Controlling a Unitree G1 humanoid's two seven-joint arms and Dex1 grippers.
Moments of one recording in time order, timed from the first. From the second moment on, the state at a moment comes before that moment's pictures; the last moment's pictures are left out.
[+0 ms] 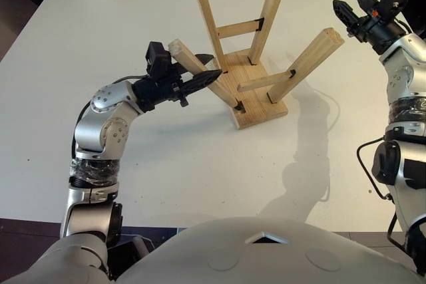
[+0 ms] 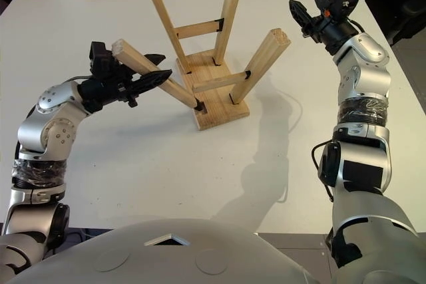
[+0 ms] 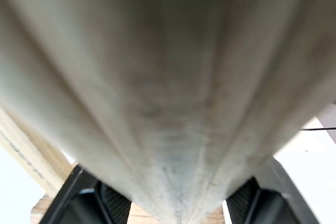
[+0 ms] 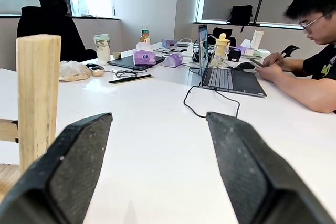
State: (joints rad) left arm -0.26 0.46 0.01 -0.11 -0.65 0.34 -0.98; right arm -0.74 -0.55 -0.21 0.72 0.29 0.09 0.68
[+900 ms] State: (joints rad) left arm -0.43 0.51 -0.14 -0.15 -0.53 0.47 -0.92; right arm -0.63 -0.46 -0.25 0.20 0.50 0.29 0.64
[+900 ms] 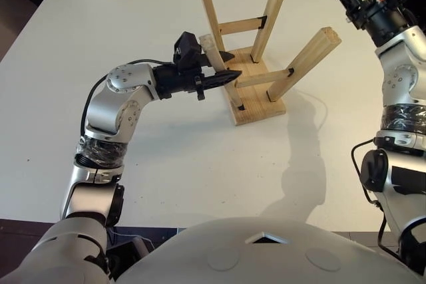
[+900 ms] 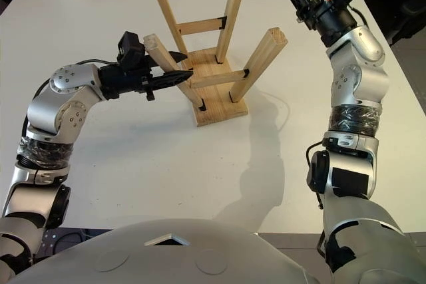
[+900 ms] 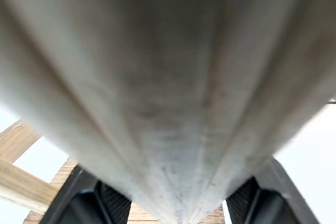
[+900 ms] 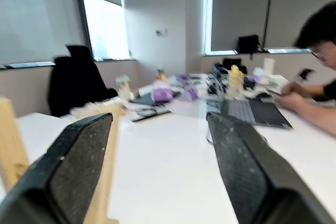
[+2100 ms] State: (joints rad) left arm -0.40 0.51 -0.26 -0.28 -0.43 0.50 -0.74; right arm -0.35 -0.68 0.32 -0.39 -0.01 0.19 0.77
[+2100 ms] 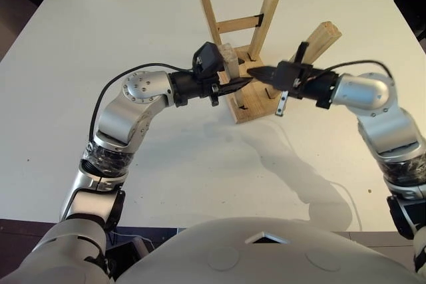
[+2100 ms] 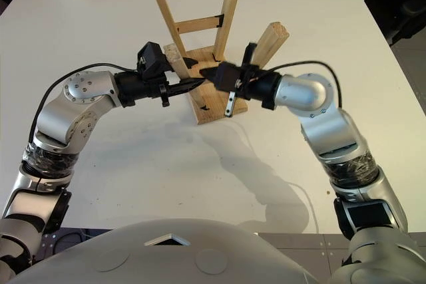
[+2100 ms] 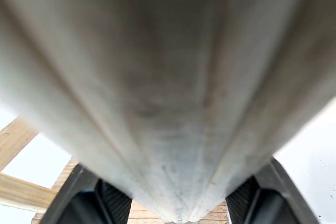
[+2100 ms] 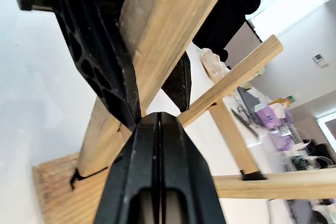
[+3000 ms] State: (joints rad) left arm -0.37 0.54 -0.23 -0.32 -0.44 0.53 -0.75; right arm -0.34 -0.59 0.26 -0.32 0.02 0.18 0.76
